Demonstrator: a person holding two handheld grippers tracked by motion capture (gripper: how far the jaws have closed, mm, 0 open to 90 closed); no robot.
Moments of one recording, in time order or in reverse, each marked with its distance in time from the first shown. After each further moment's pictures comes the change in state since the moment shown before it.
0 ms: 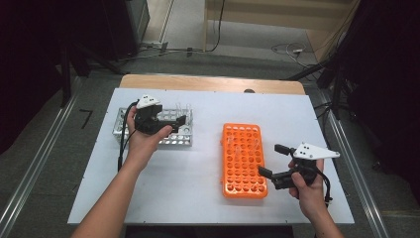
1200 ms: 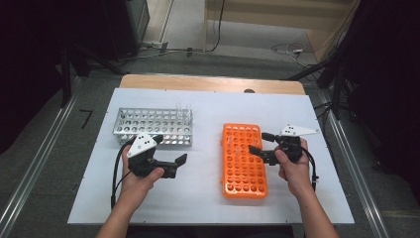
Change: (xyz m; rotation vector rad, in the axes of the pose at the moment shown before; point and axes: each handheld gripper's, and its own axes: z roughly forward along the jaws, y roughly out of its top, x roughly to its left) left arm -0.054 -0.060 -0.060 -0.043 -0.091 0.090; right arm -0.043 0.011 0.054 0.072 -0.001 0.075
